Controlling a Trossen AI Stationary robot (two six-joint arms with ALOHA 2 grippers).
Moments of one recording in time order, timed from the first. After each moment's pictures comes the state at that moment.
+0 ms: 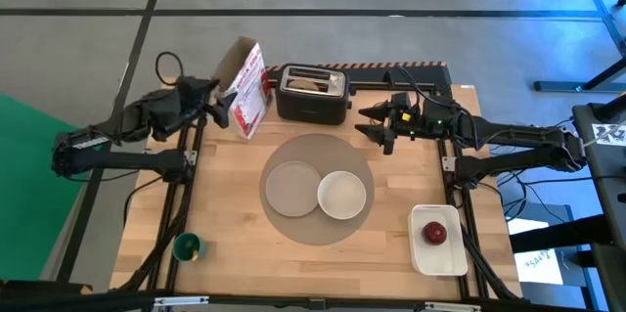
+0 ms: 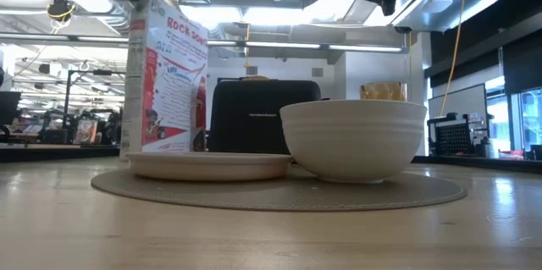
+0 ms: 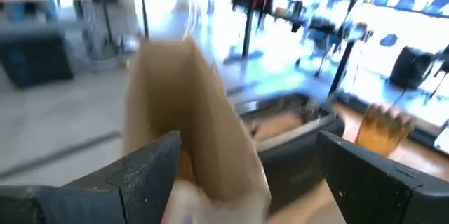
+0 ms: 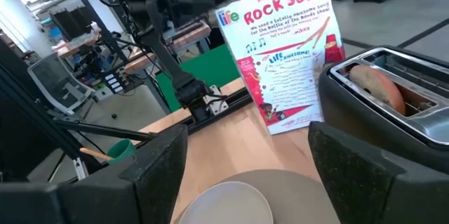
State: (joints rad) left arm 0.23 0.62 0.84 -0.44 -0.66 -0.24; right arm -0.16 0.98 0.83 0.03 0.01 0.42
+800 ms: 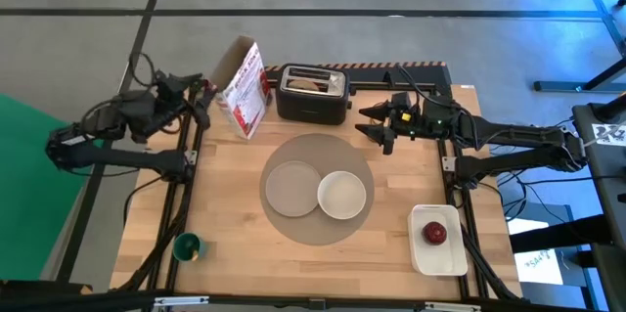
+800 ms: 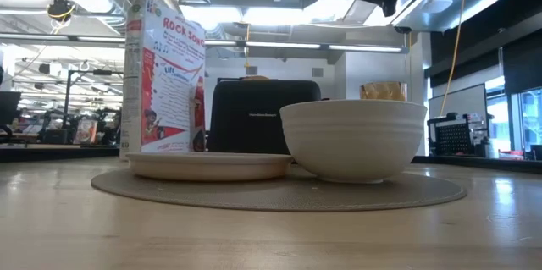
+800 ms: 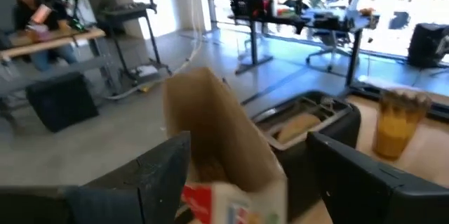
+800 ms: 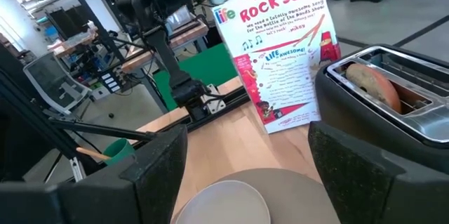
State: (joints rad) left arm 0.09 0.53 0.92 -0.62 -0.81 -0.09; right arm -0.16 0.98 0.83 0.02 0.02 0.41
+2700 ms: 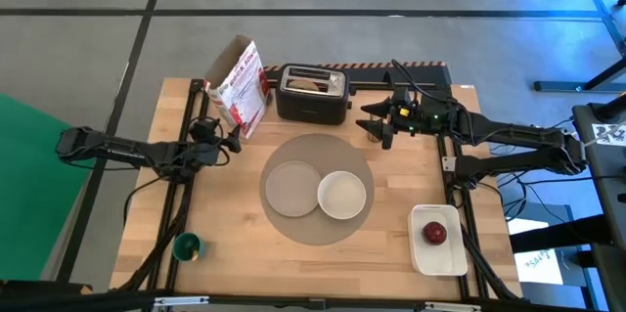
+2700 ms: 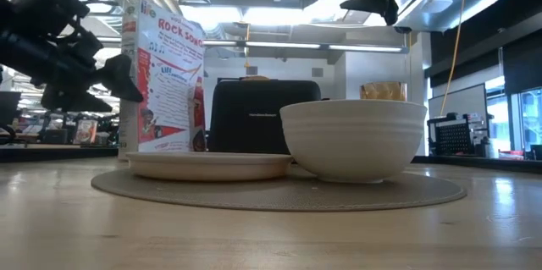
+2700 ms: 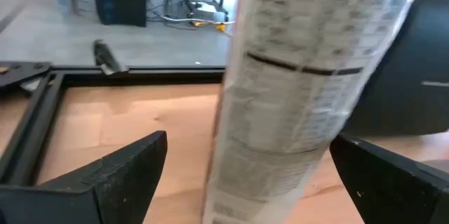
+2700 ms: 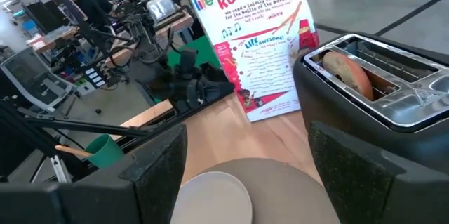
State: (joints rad) left arm 0.00 0.55 0.07 -0.11 -1.10 -0.77; right arm -0.22 0.99 0.83 -0.03 -0.02 0.41
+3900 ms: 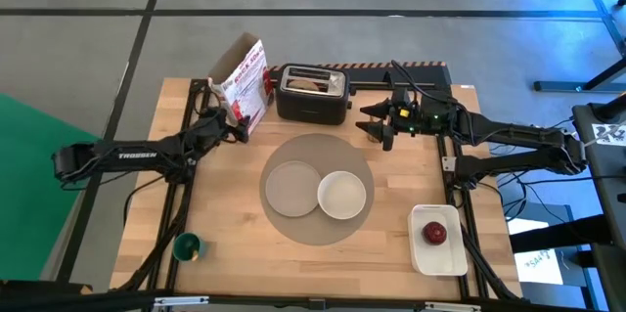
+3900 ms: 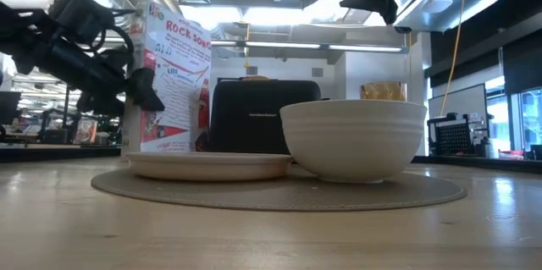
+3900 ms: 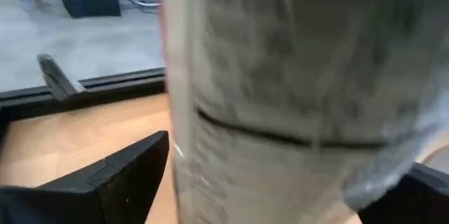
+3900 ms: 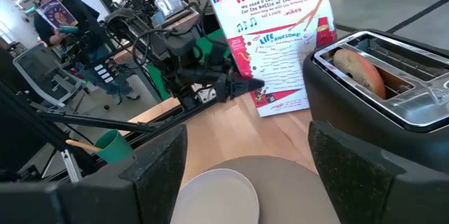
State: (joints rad) left arm 0.46 0.81 0.07 0.34 -0.59 -0.38; right arm -0.22 0.99 0.83 -0.03 -0.05 0.41
